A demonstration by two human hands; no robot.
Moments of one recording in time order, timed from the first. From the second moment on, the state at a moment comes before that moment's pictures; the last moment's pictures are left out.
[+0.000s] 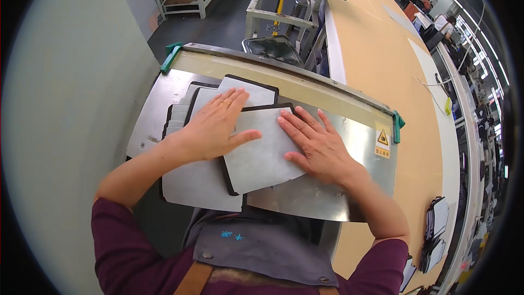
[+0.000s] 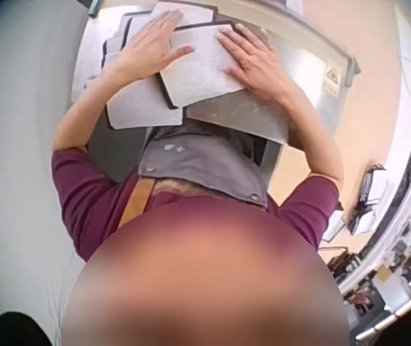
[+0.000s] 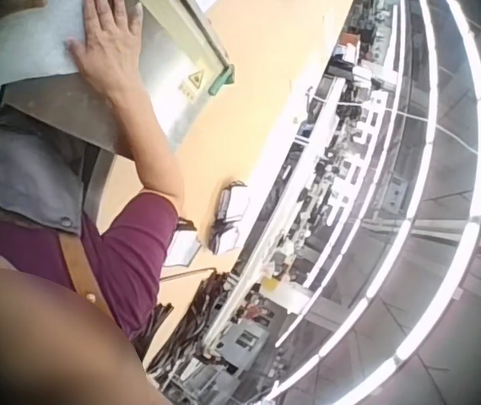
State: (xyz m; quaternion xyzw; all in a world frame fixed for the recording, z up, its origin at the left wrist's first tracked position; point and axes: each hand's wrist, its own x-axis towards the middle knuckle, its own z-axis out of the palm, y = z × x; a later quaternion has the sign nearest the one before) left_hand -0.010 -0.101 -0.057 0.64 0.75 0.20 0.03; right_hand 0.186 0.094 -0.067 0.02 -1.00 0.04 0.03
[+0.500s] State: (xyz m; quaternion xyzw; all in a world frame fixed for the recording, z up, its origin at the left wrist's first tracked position) left_hand 0.008 -0.001 -0.071 0.75 0.65 0.14 -0.03; right_hand 0.205 0.152 -0.079 -0.18 -0.98 0.00 0.08
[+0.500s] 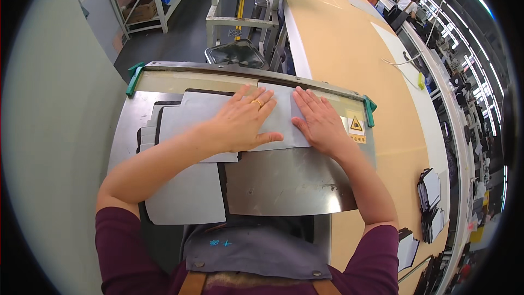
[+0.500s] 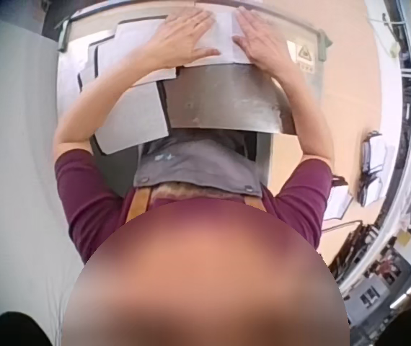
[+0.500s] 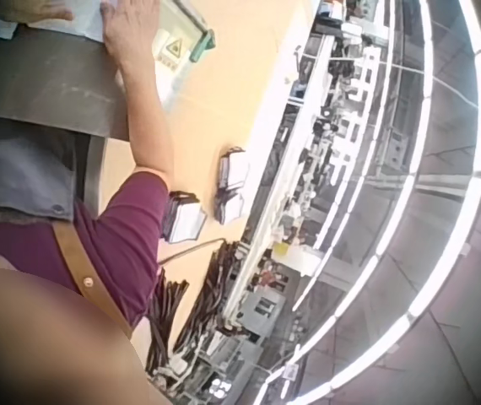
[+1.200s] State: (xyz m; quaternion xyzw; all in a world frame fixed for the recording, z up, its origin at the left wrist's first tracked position) left_hand 0.007 0.017 -0.077 0.74 0.66 0.14 -0.04; right_hand 0.205 0.147 -0.077 -0.19 -0.97 0.06 0.15
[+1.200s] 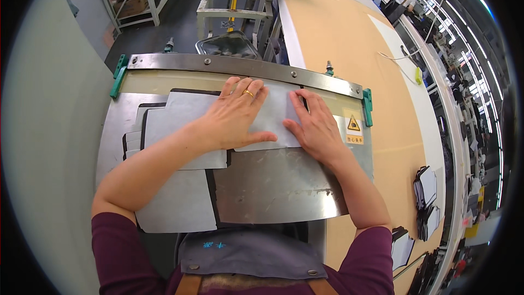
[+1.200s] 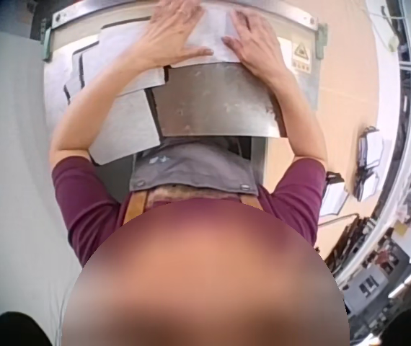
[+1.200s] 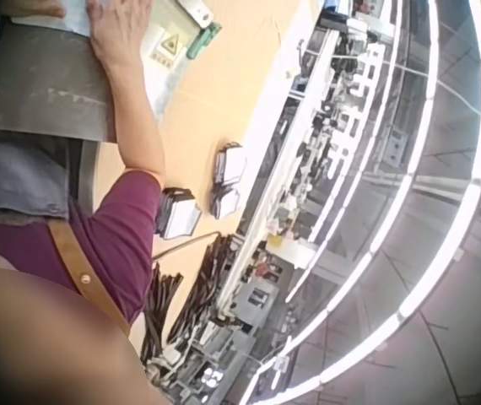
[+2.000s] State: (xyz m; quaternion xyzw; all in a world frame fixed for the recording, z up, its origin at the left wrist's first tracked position) left_hand 0.010 0.001 -0.074 0.73 0.66 0.11 0.13; right_hand 0.305 0.126 -0.031 -0.20 -0.97 0.13 0.07
